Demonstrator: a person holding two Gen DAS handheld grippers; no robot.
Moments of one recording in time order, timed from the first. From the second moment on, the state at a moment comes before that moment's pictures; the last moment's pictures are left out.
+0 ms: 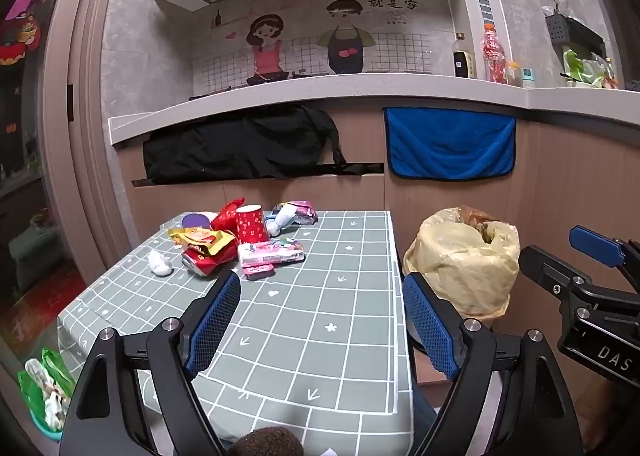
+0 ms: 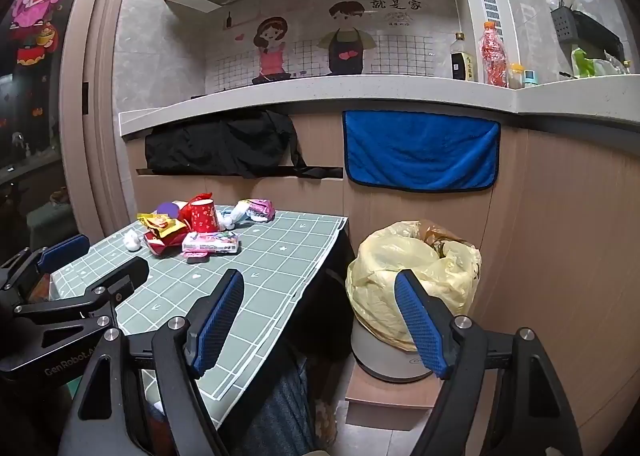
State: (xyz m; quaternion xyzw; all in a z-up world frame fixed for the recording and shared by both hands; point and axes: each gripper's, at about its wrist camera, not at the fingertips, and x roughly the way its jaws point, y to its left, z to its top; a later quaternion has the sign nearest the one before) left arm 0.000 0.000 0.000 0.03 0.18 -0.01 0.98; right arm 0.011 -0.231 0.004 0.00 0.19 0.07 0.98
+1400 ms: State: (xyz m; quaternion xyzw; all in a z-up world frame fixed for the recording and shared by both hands) left arm -0.001 -0.007 0.014 0.03 0.17 -0.01 0.99; right arm 0.002 -0.234 0.010 0.00 0.17 0.05 0.98
